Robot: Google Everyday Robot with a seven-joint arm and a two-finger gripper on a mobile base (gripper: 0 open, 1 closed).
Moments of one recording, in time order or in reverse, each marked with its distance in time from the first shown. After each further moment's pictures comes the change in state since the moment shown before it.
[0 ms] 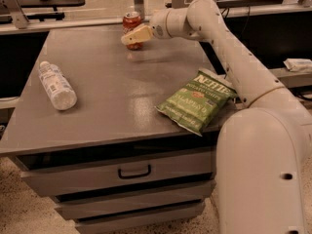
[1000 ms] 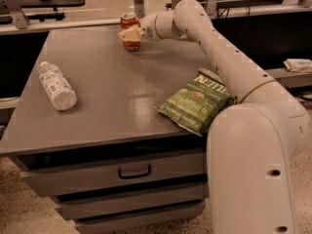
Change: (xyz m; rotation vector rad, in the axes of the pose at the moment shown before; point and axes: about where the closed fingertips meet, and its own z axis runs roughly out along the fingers) arm 0.003 0.011 0.032 0.029 0.053 0.039
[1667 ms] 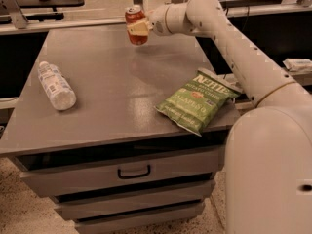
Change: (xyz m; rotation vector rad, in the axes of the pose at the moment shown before) arm -0.020 0.000 -0.041 -0.002 -0.030 -0.053
